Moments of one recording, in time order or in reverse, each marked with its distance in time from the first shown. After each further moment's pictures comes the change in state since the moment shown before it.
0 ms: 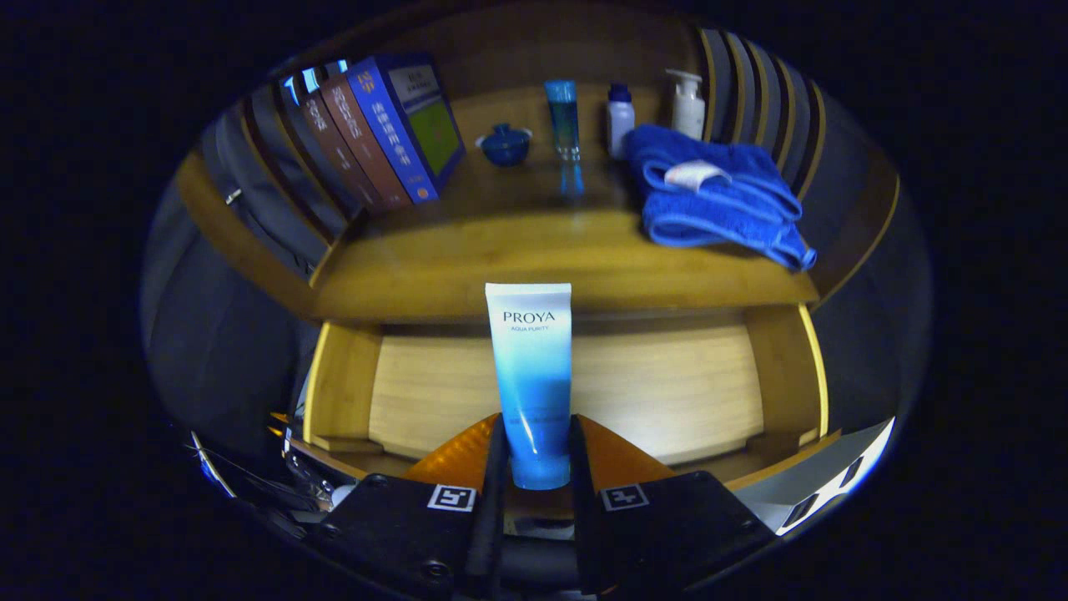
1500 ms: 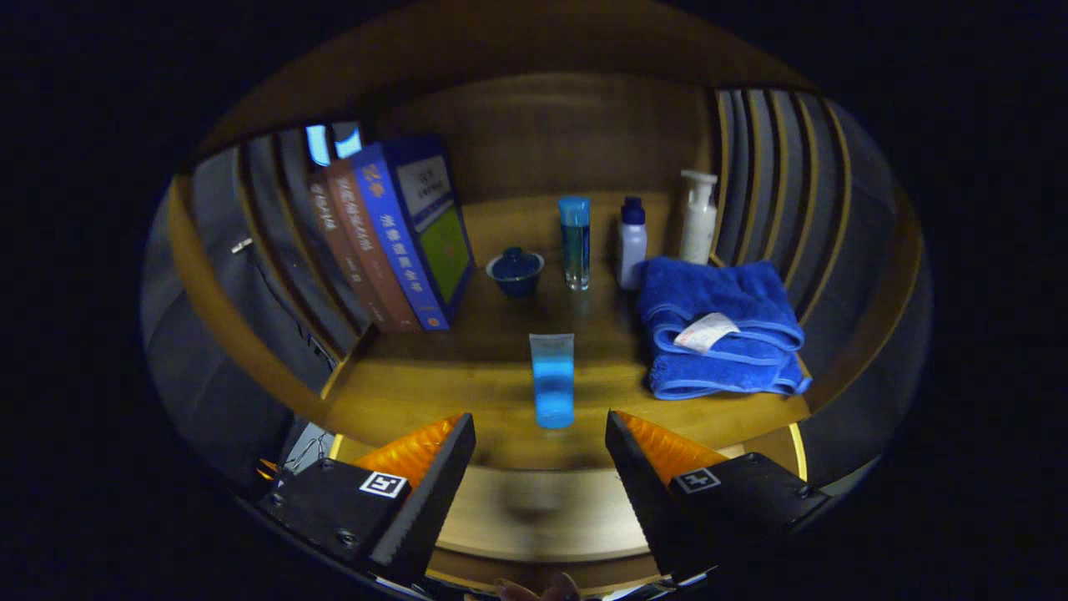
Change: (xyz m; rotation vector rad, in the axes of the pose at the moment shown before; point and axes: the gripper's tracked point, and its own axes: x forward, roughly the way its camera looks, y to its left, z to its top) arm -0.014 0.011 0.094 -0.037 -0.382 0.011
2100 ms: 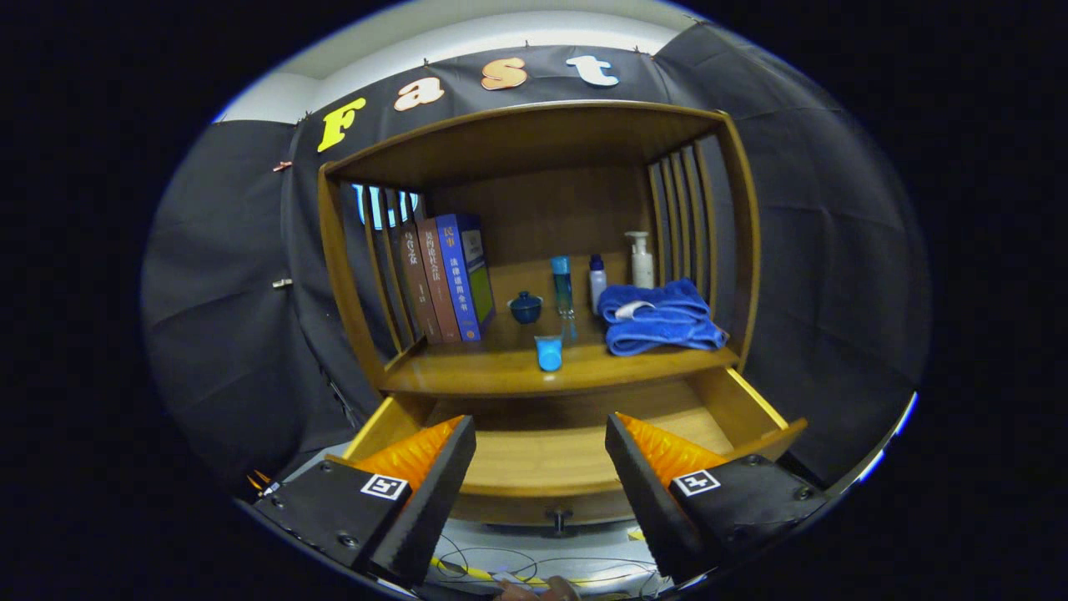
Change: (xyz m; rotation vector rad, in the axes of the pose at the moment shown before) arm -0.148 -0.005 -0.113 0.044 -0.304 -0.003
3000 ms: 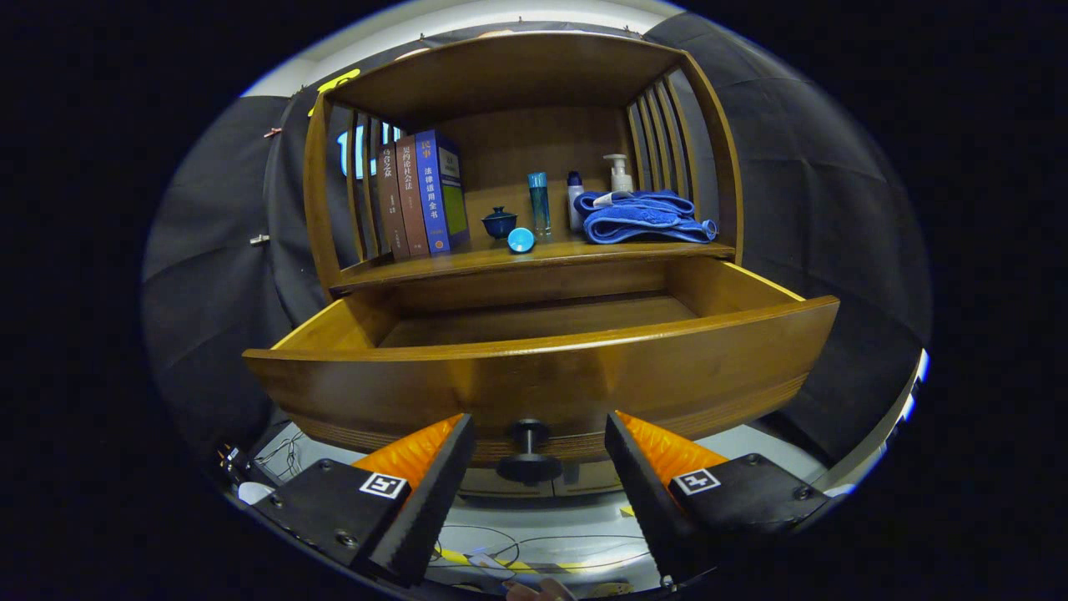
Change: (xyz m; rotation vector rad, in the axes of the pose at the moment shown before) arm 0.042 -0.027 -0.127 -0.026 0.087 -0.060
